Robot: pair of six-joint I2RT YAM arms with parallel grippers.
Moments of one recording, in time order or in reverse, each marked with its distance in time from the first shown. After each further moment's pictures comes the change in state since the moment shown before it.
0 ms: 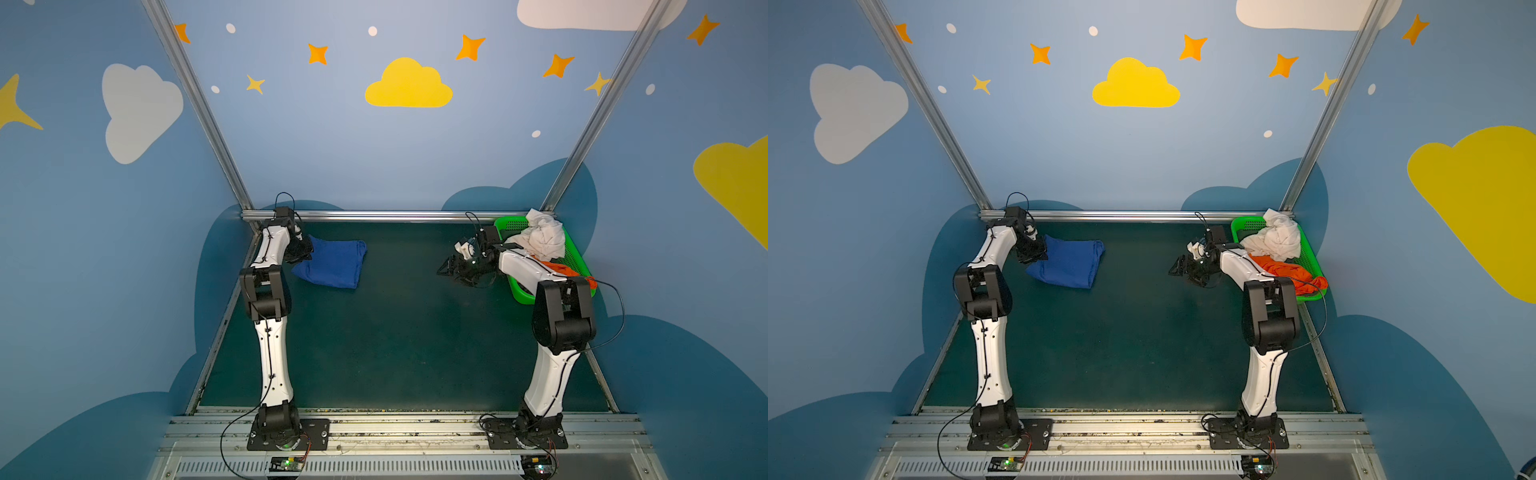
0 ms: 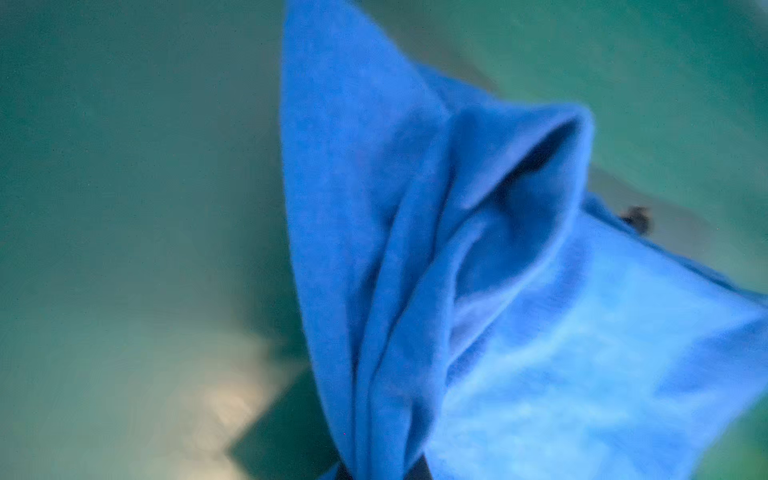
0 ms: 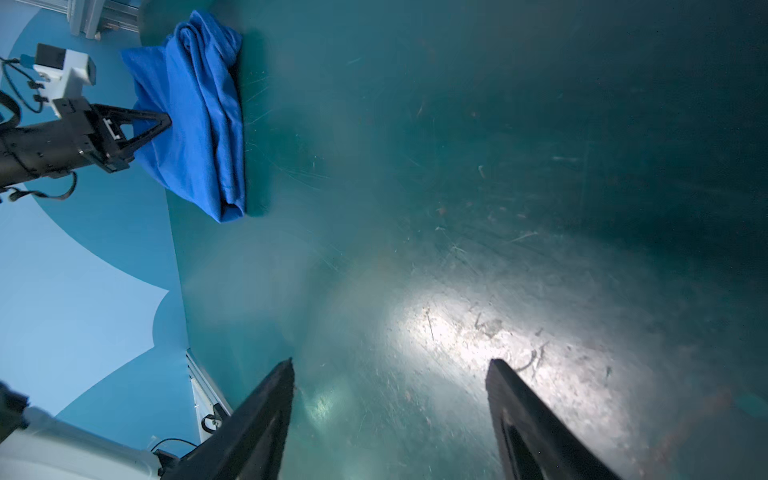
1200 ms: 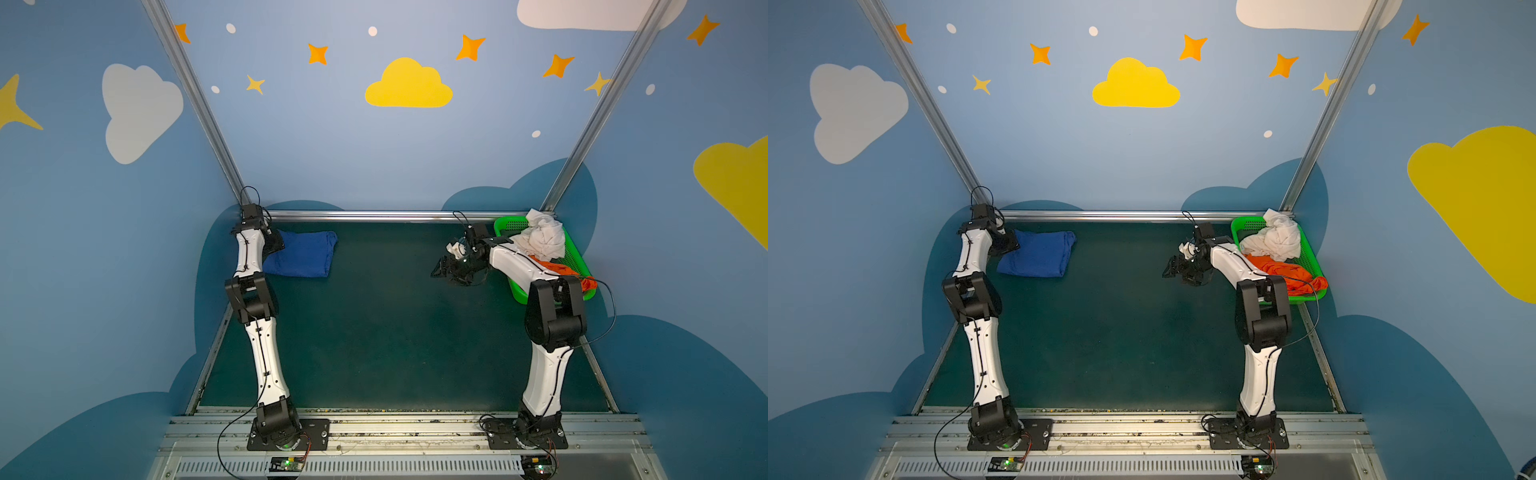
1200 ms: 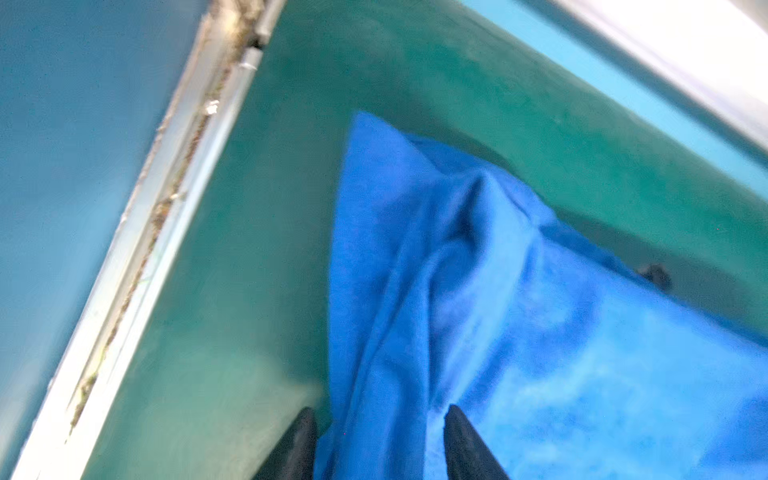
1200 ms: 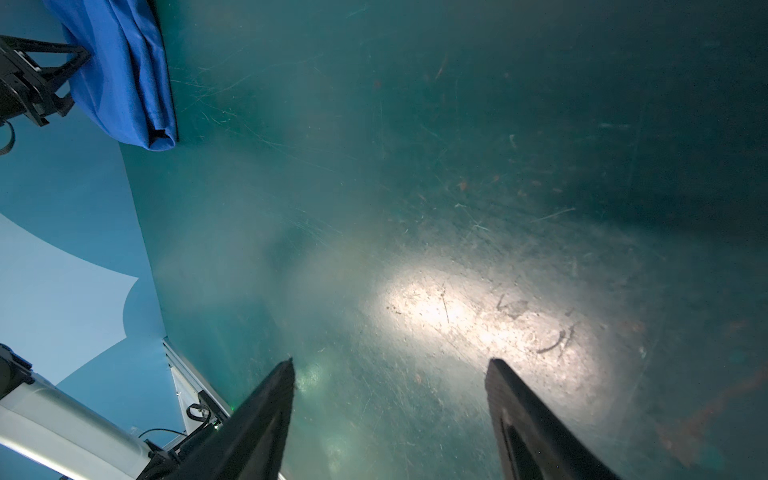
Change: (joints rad) left arm 0.154 0.138 0.256 0.086 -0.127 0.046; right arm 0.068 0.045 0.118 -0.145 0.074 -0.005
